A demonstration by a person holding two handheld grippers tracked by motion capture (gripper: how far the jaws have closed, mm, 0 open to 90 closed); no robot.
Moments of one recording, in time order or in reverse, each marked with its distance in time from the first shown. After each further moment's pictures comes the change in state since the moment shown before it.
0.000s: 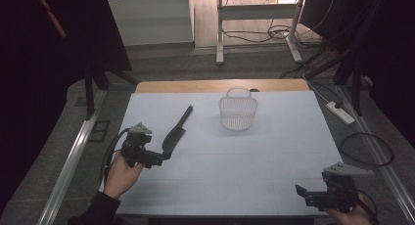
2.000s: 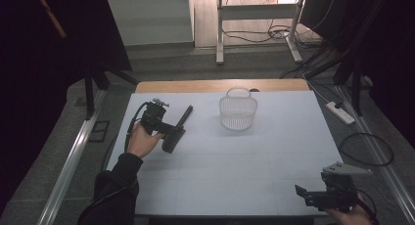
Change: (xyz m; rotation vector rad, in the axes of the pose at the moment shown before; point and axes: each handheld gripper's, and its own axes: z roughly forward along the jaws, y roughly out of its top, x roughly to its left) left arm 0.047 0.074 0.067 0.103 0.038 -0.013; right arm 0.000 0.000 0.002 0.018 0.005 -0.003
